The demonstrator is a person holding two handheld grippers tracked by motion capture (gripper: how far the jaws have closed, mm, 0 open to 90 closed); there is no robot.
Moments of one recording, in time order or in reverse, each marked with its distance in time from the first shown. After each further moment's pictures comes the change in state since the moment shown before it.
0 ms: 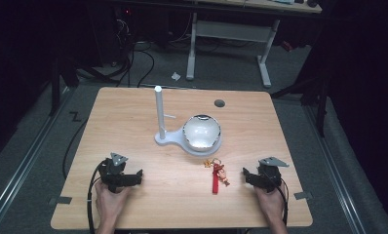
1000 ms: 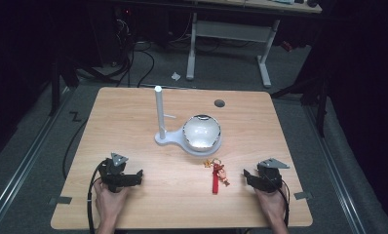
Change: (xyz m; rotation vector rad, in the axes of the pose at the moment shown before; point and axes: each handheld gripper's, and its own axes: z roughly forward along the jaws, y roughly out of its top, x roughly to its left) left arm 0.000 0.000 0.000 -0.001 -0.005 0.007; right arm 0.005 -0.001 -0.012 -0.006 0.045 -0.043
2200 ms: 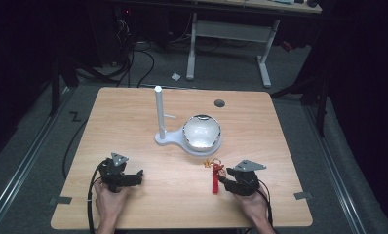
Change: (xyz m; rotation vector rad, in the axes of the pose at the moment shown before) left arm 0.000 0.000 0.001 -0.001 -0.001 0.000; right arm 0.070 0.021 0.004 -0.014 0.261 -0.149
